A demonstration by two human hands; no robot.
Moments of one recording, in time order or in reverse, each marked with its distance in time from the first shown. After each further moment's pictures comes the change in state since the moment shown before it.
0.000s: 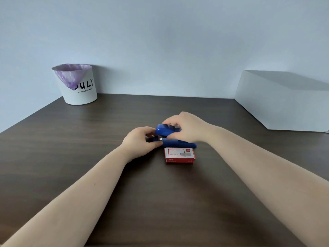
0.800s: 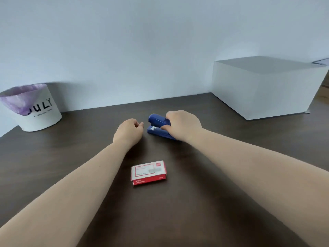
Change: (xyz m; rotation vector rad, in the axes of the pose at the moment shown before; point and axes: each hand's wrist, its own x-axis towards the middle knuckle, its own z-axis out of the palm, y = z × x) left_hand 0.111 0.024 0.052 0.209 0.147 -0.146; right_hand 0.004 0.083 0.006 -0.090 0.313 0.329
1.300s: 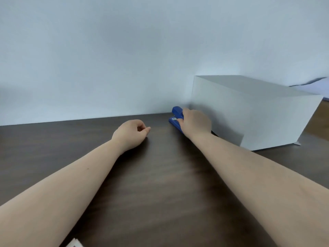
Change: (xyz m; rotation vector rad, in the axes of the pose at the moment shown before) left_hand 0.120 0.076 0.101 -0.086 -0.168 0.308; right_hand 0.097 0.160 0.009 -0.193 0.259 0.284
